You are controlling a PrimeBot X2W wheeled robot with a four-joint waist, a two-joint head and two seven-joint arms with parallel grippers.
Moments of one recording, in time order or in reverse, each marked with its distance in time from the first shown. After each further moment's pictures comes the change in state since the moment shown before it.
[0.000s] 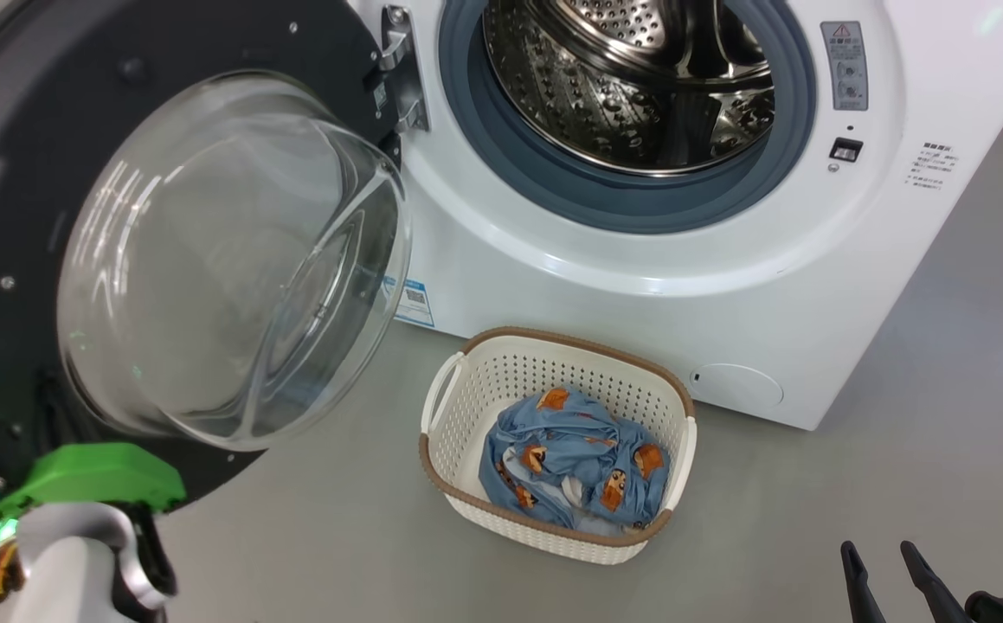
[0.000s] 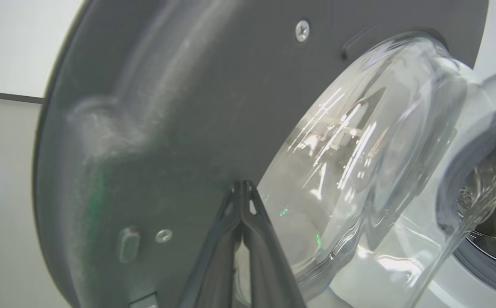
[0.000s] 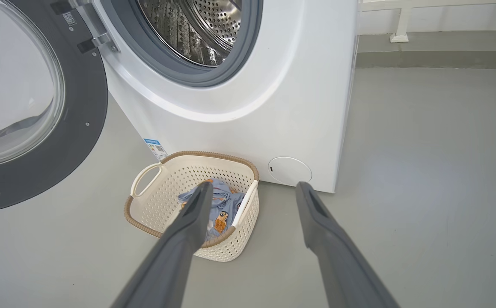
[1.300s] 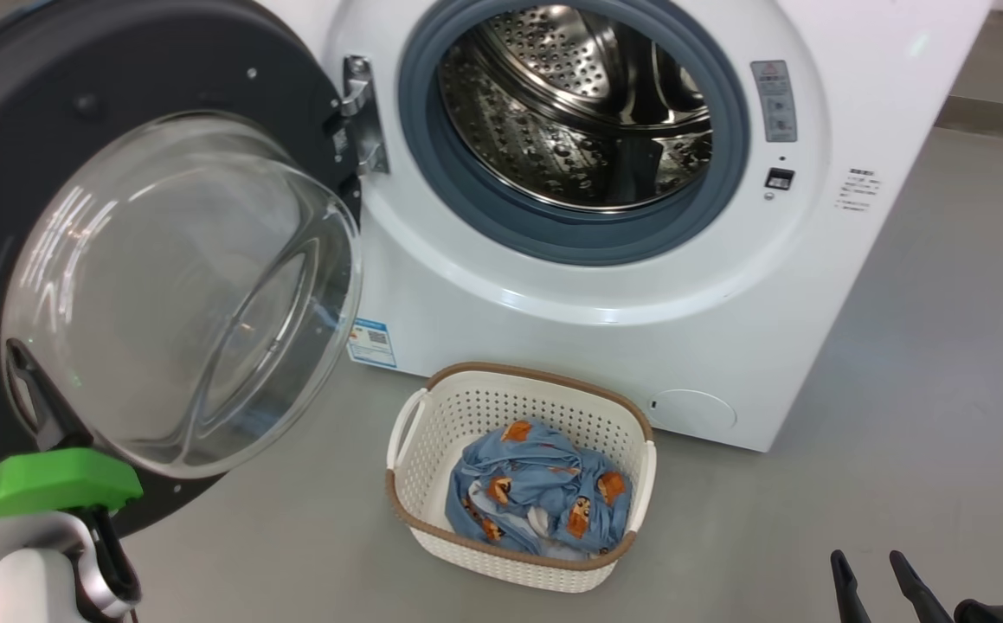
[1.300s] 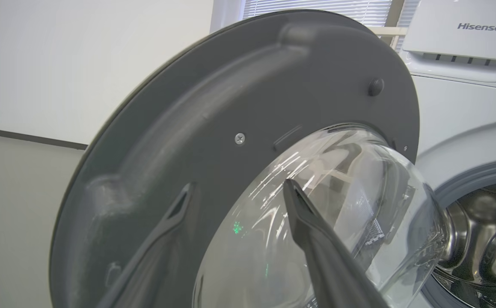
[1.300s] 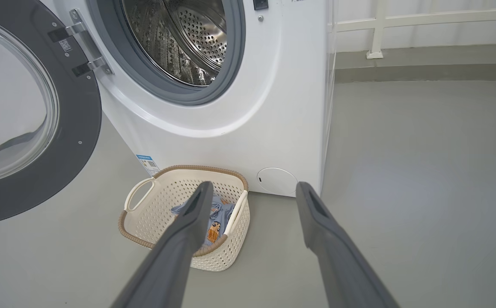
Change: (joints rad) left arm 0.011 -0.073 0.231 -0.075 0.201 -0.109 -0.004; right arm 0.006 0.022 0.002 0.013 0.000 0.000 0.000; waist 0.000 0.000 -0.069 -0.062
